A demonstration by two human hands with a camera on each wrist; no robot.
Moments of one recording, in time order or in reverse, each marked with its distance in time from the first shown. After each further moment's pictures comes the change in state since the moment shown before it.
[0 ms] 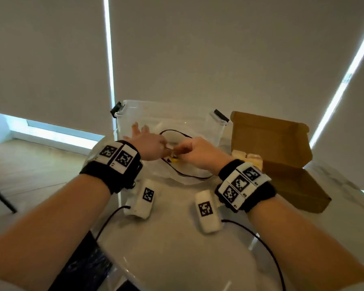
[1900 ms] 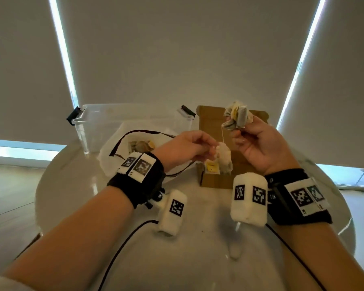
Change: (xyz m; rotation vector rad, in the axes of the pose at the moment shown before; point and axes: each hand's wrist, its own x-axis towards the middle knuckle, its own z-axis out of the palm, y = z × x) left_hand -0.019 0.133 0.011 -1.093 -0.236 0.568; right_hand -0.105 0.053 -0.094 1.420 0.549 0.018
